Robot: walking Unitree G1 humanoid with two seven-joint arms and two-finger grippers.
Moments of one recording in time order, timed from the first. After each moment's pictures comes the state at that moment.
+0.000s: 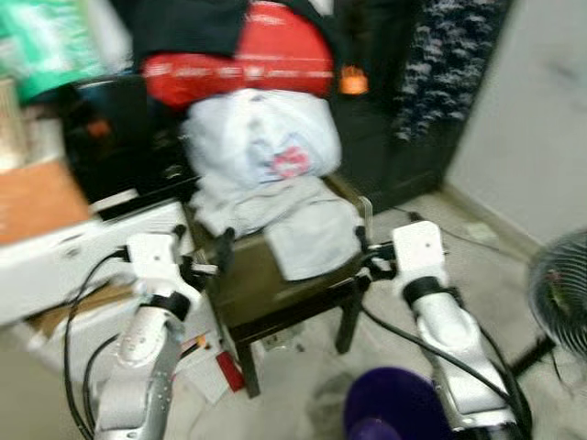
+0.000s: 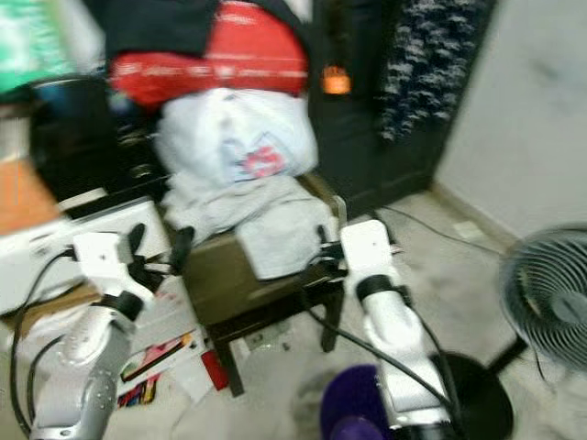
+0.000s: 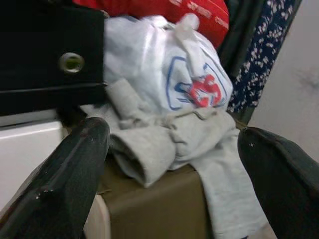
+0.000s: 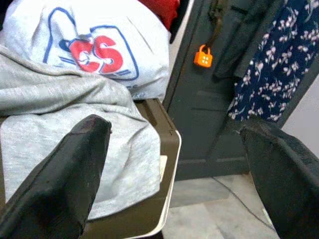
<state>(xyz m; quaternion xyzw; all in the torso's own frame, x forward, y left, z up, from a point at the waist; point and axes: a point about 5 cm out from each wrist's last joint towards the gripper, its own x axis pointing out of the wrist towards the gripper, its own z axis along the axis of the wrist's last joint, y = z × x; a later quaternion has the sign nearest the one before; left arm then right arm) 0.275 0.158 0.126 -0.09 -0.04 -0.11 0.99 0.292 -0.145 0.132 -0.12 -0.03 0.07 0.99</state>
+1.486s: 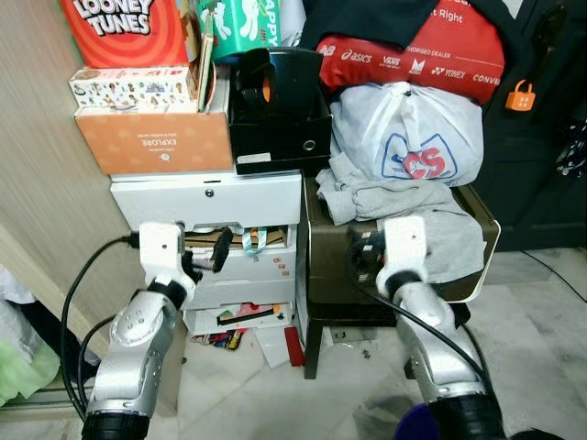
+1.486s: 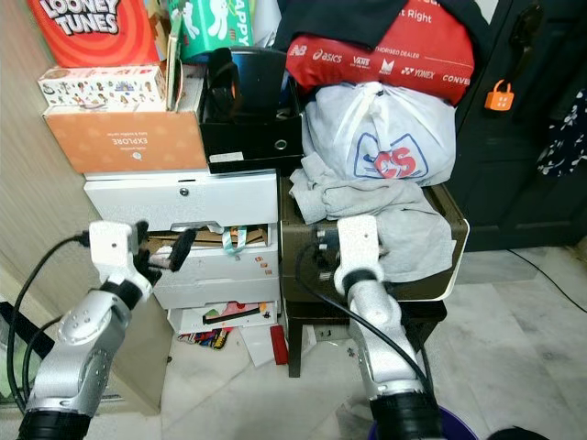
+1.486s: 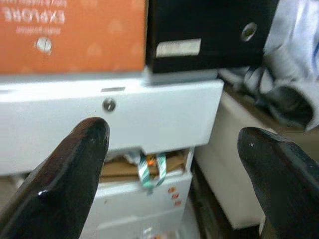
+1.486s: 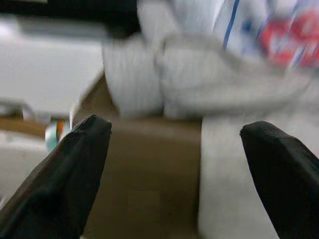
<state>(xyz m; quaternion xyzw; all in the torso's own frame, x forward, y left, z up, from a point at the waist) 0.294 0.177 0.106 -0.03 0.02 -0.10 0.99 0.315 -0.133 0.098 -0.06 0.07 0.05 0.99</state>
